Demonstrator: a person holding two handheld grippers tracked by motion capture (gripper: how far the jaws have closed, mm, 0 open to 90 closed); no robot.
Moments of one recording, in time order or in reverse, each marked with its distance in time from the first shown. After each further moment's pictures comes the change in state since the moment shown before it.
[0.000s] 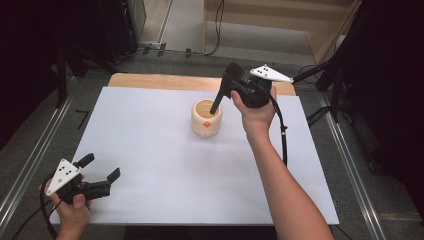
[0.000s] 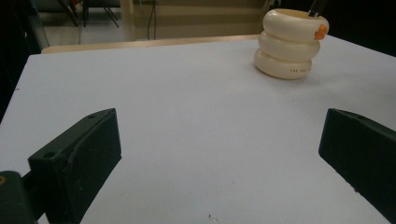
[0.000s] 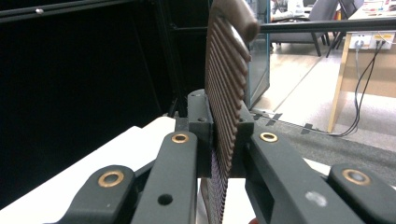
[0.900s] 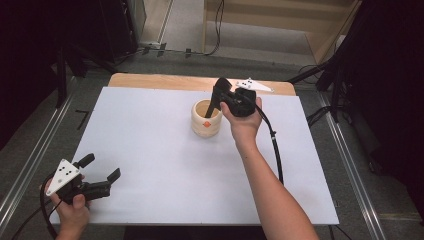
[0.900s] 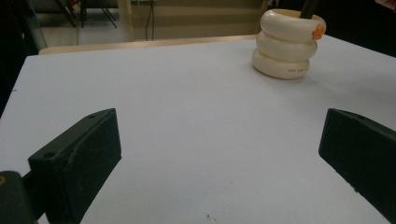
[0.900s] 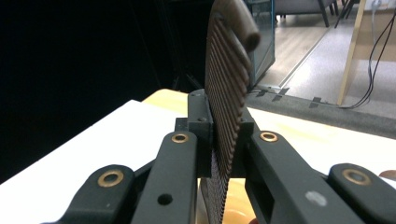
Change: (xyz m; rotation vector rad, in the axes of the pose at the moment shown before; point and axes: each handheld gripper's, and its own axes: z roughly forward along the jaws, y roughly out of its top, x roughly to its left) left arm 0.000 0.000 0.000 0.001 -0.005 0.007; right arm 0.000 -0.048 0.034 0.087 0.003 0.042
